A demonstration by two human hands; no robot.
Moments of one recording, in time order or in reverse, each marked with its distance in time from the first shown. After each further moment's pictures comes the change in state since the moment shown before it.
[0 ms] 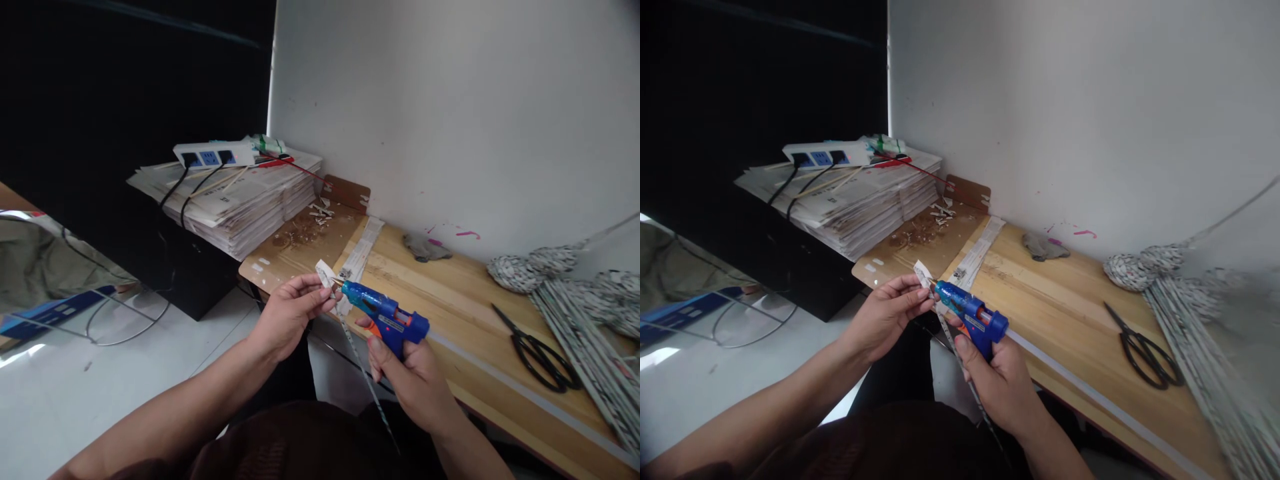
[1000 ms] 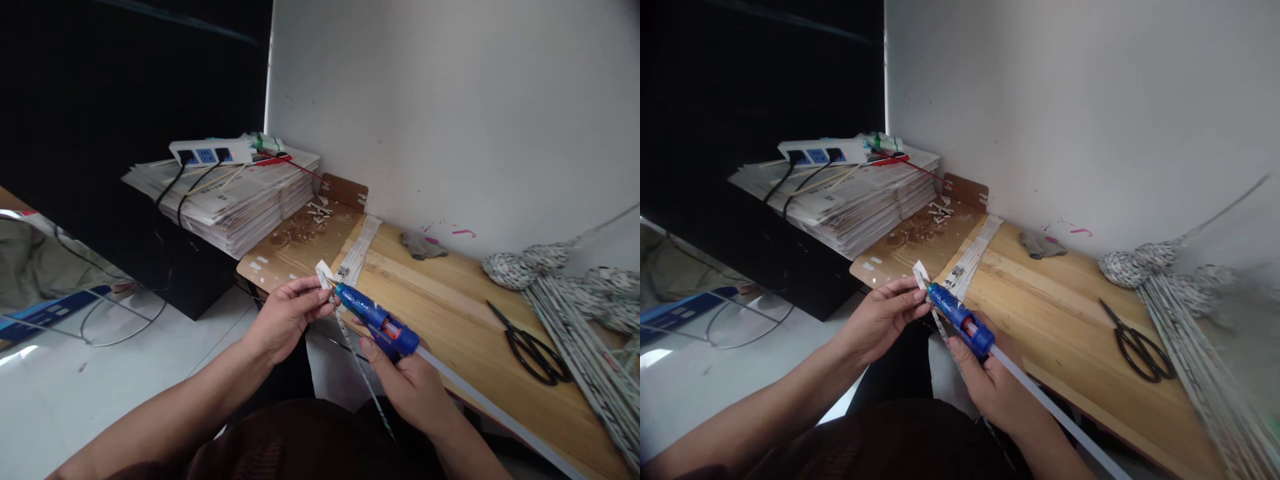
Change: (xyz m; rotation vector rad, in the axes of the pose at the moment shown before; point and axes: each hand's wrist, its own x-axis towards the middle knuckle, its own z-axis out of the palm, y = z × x) left_hand -0.006 0.003 0.000 -0.040 -0.013 -0.069; right_hand -0.003 -0.002 -0.005 -0.509 0.094 -0.338
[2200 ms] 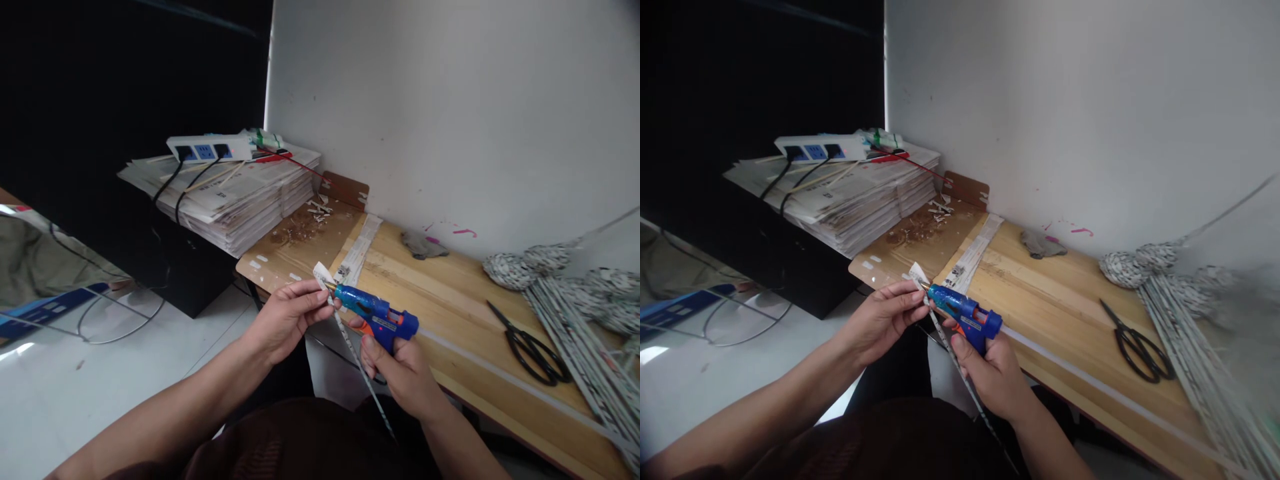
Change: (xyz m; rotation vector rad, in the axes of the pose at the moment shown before) left_hand 0.004 -0.001 -0.009 -0.008 -0.071 -0.046; right_hand 0.002 0.016 0.019 0.639 -0.143 0.332
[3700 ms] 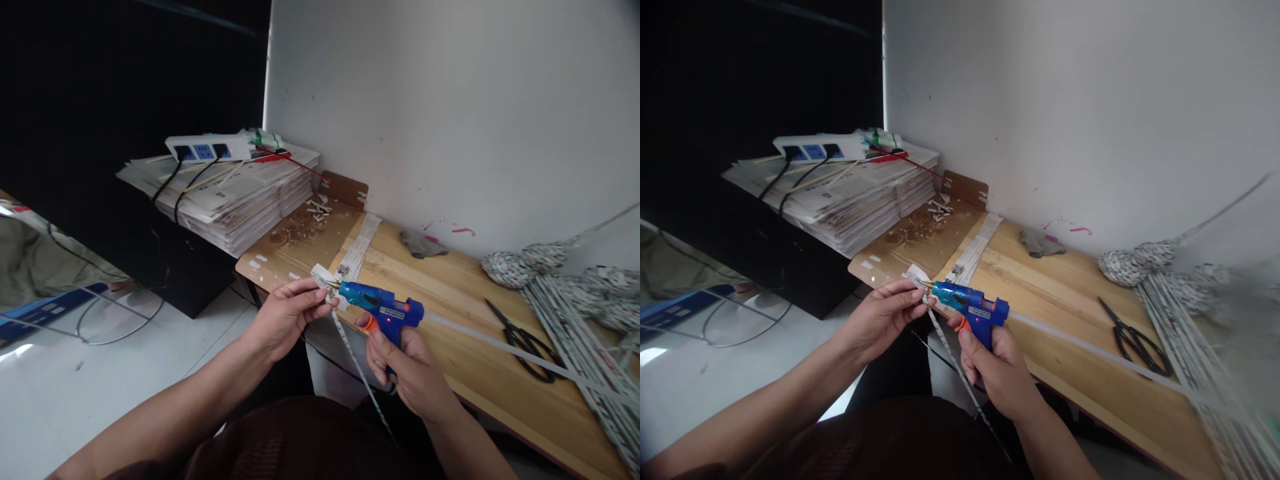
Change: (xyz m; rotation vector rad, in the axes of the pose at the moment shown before) left_hand -0.002 0.000 0.003 0.006 0.072 0.020; right_hand -0.003 -0.012 -0.003 0.169 -0.016 0.059
